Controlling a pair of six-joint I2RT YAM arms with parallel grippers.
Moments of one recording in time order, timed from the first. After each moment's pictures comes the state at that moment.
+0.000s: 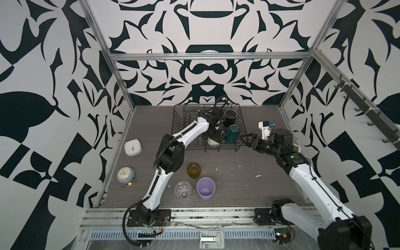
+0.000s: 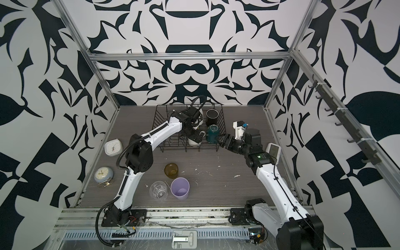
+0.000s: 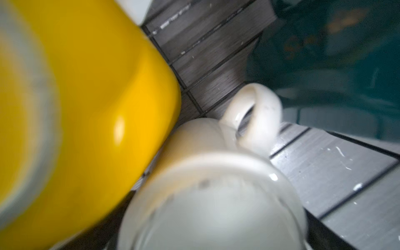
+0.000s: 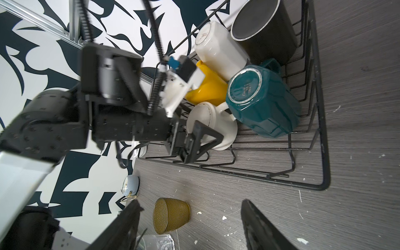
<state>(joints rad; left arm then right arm) -0.70 2.25 2.07 -1.00 0.05 -0.08 0.15 1.00 0.76 -0.26 -0.59 0.67</state>
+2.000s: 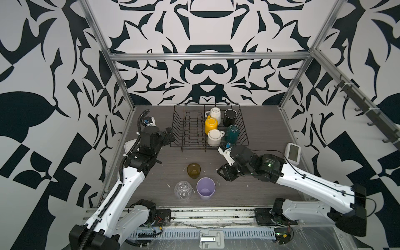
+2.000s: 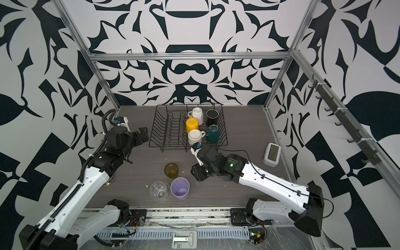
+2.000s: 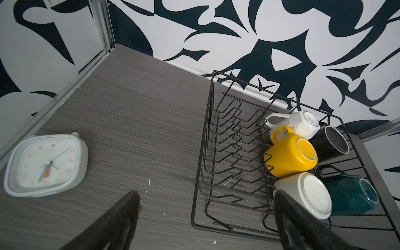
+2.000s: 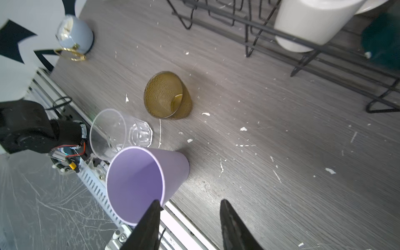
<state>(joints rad) -0.32 0.96 0.86 -0.37 -0.23 -0.48 1.02 1.17 1.04 -0.80 -0.05 0.51</state>
